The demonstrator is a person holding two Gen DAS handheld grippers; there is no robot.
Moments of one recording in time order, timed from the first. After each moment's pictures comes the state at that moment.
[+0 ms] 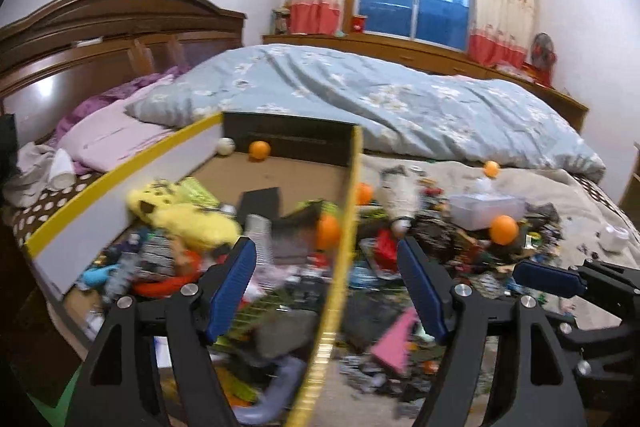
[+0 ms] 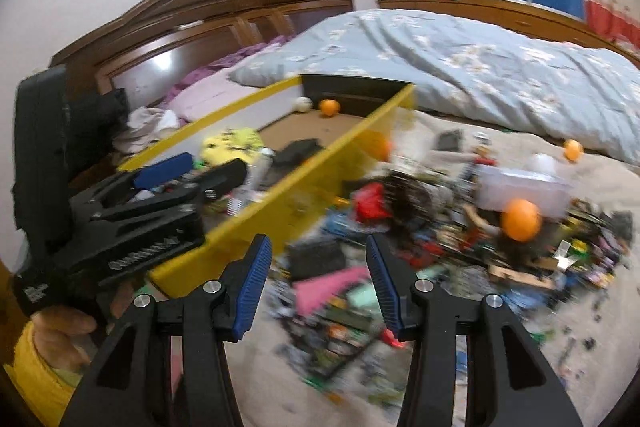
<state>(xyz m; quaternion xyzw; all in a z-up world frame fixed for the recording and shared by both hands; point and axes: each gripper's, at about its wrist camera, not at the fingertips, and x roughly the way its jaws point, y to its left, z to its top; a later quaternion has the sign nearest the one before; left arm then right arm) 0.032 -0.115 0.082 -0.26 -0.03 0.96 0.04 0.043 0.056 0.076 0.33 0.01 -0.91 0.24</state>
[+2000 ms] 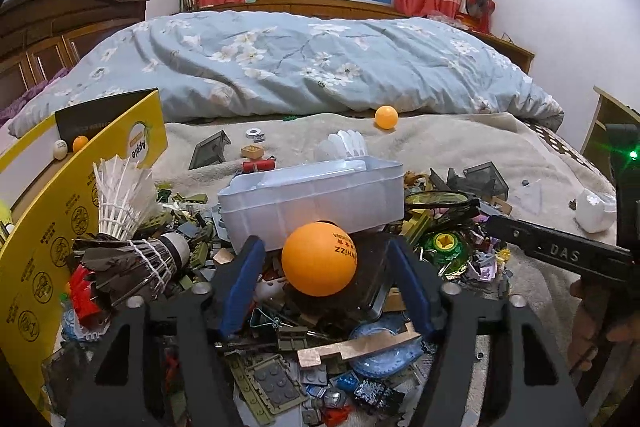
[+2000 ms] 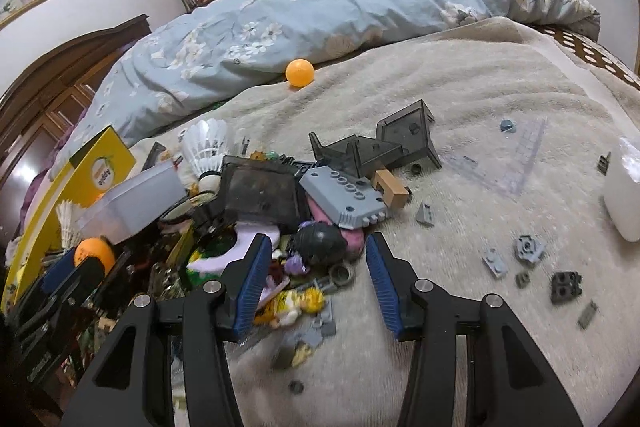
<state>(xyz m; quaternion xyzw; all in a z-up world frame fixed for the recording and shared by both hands) -0.077 0.113 0.015 -0.31 0.01 0.94 0.16 -0.086 0.340 -0.005 0.38 -0.15 -0.91 -0.01</state>
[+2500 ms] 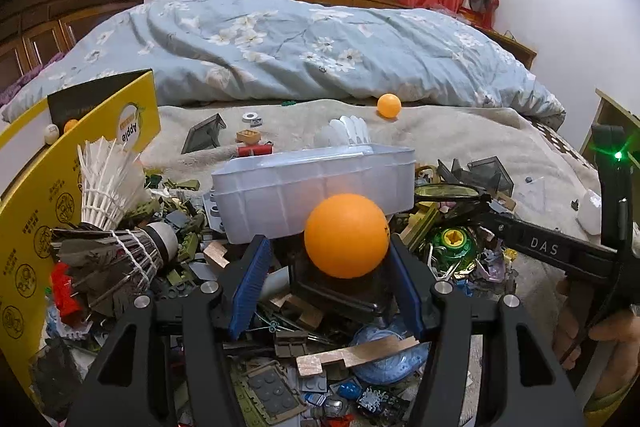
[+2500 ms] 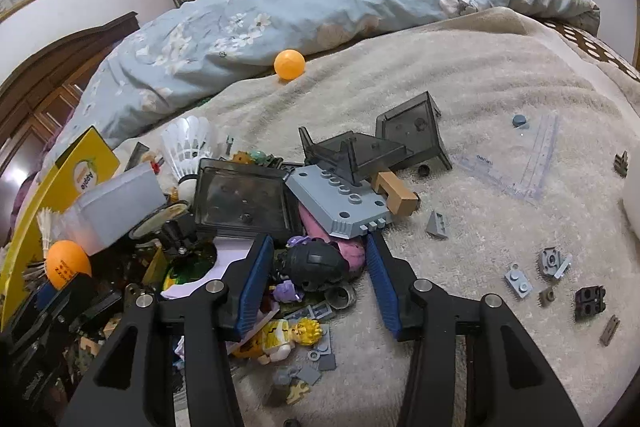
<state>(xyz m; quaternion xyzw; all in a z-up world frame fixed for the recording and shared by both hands) -0.088 0.110 0.004 -0.33 -0.01 0.93 0.16 -0.105 0.338 -0.020 0.39 -0.16 -0.91 -0.02</state>
